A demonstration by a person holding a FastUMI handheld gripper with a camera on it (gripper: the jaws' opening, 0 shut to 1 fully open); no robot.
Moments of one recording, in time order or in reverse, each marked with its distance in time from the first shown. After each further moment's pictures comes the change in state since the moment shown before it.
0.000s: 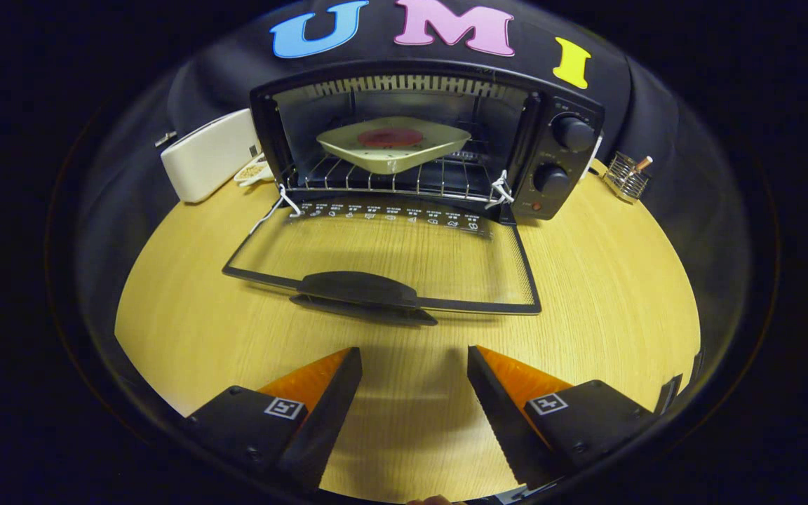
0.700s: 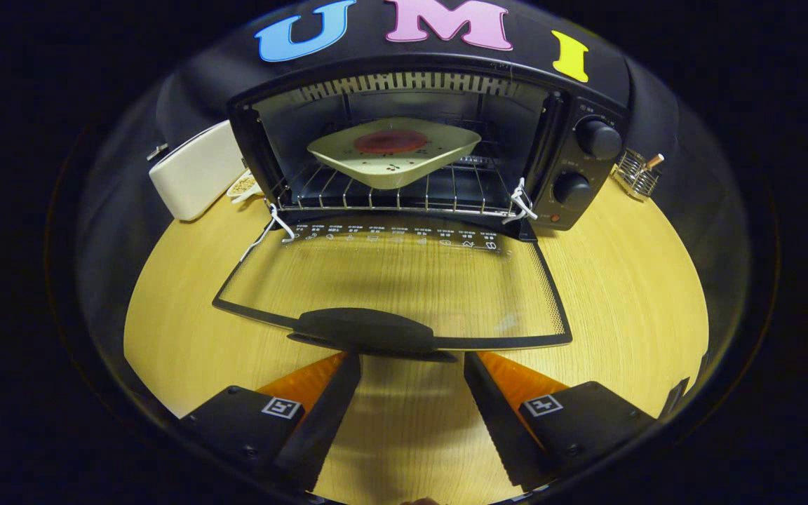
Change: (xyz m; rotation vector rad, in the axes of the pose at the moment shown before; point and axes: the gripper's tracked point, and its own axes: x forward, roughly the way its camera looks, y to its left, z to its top) arm 0.010 0.006 0.032 0.026 -0.026 0.036
